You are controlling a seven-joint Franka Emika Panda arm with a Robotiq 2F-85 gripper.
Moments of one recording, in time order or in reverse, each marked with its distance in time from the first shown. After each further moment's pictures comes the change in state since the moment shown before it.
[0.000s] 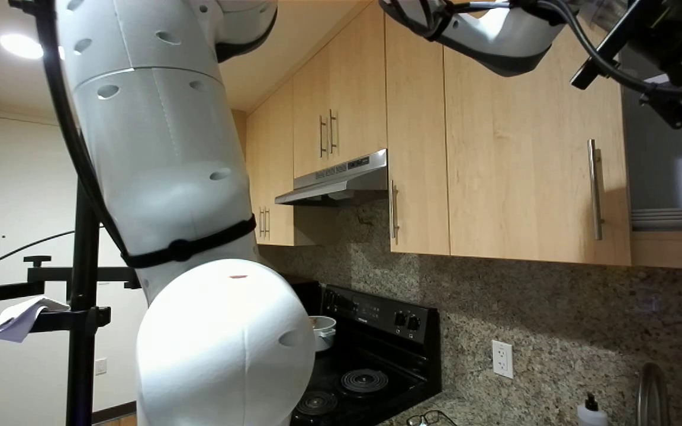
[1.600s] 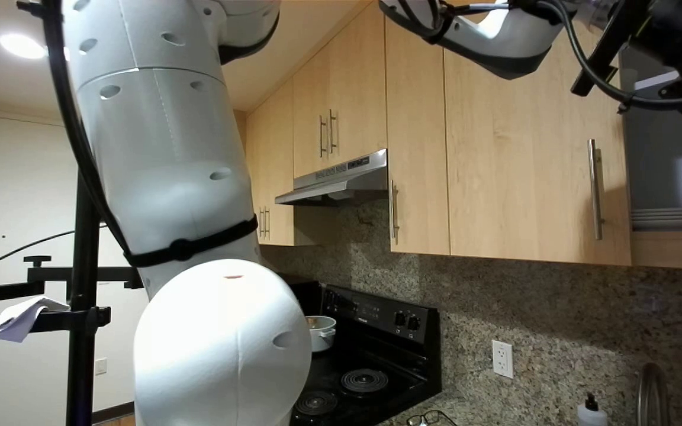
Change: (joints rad) arm -0.026 0.011 0.036 0.019 -0.083 -0.063 0.228
